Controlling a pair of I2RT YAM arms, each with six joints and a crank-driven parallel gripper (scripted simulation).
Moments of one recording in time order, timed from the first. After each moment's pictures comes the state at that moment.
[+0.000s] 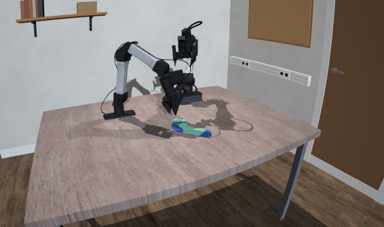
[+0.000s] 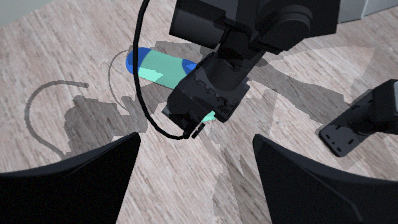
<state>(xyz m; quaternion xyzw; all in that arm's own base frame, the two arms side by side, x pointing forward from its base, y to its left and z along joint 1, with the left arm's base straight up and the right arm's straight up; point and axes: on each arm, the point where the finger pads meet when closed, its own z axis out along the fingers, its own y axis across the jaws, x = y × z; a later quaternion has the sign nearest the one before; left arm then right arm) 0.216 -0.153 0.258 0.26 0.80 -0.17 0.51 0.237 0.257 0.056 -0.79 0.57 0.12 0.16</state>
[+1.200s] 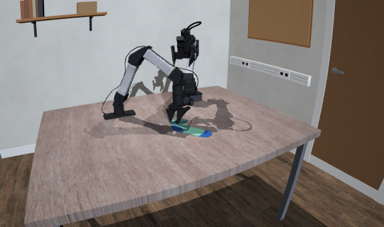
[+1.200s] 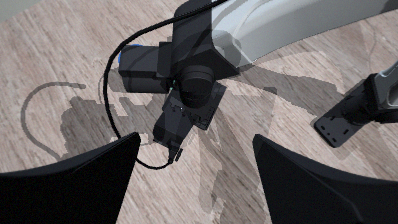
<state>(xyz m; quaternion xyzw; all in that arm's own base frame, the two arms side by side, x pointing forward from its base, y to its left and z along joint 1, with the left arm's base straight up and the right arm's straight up) 0.206 -0.156 0.255 0.27 0.80 -0.17 0.50 0.252 0.260 0.007 -0.86 0.51 -0.01 0.02</state>
